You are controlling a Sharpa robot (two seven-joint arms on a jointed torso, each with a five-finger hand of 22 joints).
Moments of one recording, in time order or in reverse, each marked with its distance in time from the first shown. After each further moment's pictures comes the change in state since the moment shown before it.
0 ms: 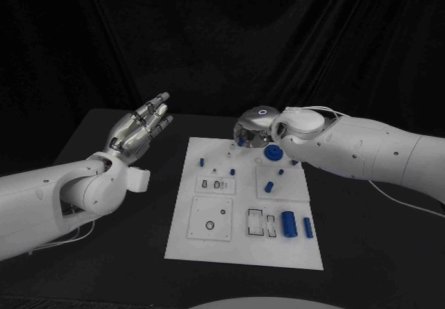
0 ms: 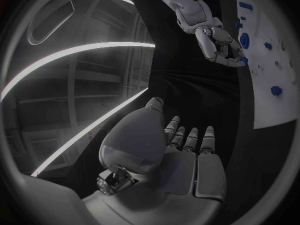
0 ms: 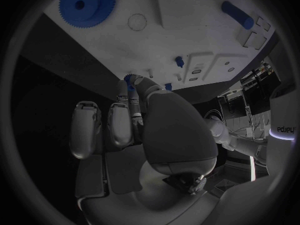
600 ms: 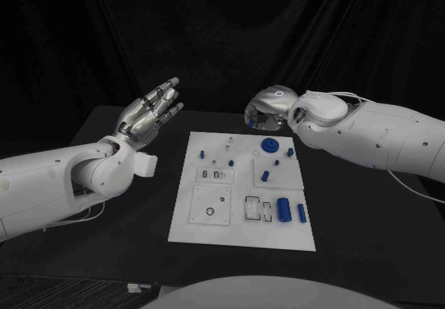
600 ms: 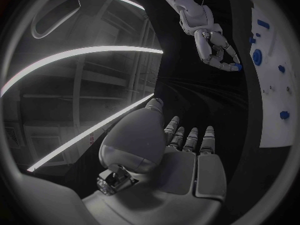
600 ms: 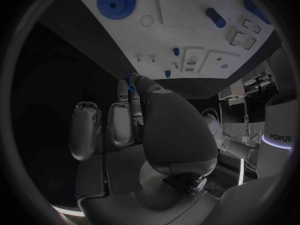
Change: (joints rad) left arm -0.022 -0.005 0.000 -0.004 0.015 0.060 0.000; left_hand -0.020 0.009 0.006 0.000 -0.020 -0.005 -0.005 0.000 0.000 -0.008 -0.015 0.000 -0.002 0.000 0.000 0.000 0.000 0.000 0.000 0.000 0.000 0.000; right arm -0.001 -0.038 0.000 0.030 -0.038 -0.101 0.029; right_hand 0.000 0.000 -0.003 -0.003 0.001 0.031 -0.010 0.011 -0.057 0.002 -0.005 0.012 0.005 0.000 0.000 0.000 0.004 0.000 0.006 -0.006 0.004 0.000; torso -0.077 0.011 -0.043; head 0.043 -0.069
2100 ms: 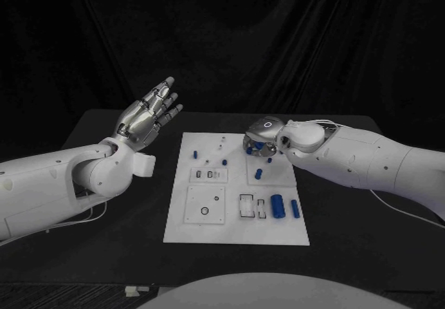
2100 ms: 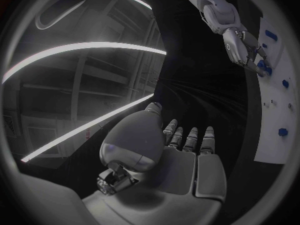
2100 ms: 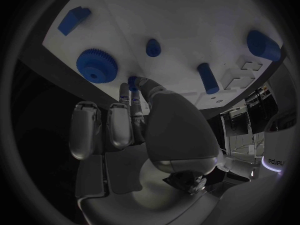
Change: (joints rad) left arm -0.019 0.052 0.000 -0.056 0.050 0.084 0.000; left_hand -0.084 0.058 -0.004 0.004 0.007 -0.072 -0.039 -0.027 -0.008 -0.003 -0.039 0.000 0.000 0.004 -0.004 0.000 0.000 0.000 -0.004 0.004 0.000 0.000; right arm -0.153 0.047 0.000 -0.112 -0.148 0.069 -0.028; right_hand -0.031 -0.047 0.003 0.051 0.035 -0.082 -0.062 -0.145 -0.114 -0.044 0.019 -0.068 -0.054 0.000 0.015 0.011 0.015 0.000 0.000 0.014 0.000 0.000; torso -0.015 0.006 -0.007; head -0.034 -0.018
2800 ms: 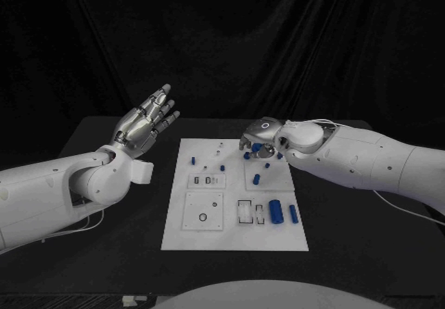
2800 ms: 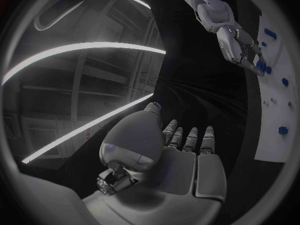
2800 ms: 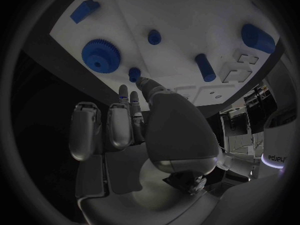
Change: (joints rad) left arm 0.000 -0.001 0.000 0.004 0.000 -0.016 0.000; left_hand -0.016 0.000 -0.014 0.002 -0.020 -0.004 -0.004 -0.004 0.000 0.001 -0.006 0.000 0.000 0.000 0.000 0.000 -0.001 0.000 0.004 -0.003 0.000 0.001; right arm 0.036 -0.031 0.000 0.064 -0.003 0.028 -0.020; right_hand -0.014 -0.014 -0.021 0.027 0.000 -0.060 -0.006 -0.054 -0.070 0.004 0.004 -0.105 -0.091 0.000 0.000 0.004 0.004 0.000 0.004 0.004 0.006 0.000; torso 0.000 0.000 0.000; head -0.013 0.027
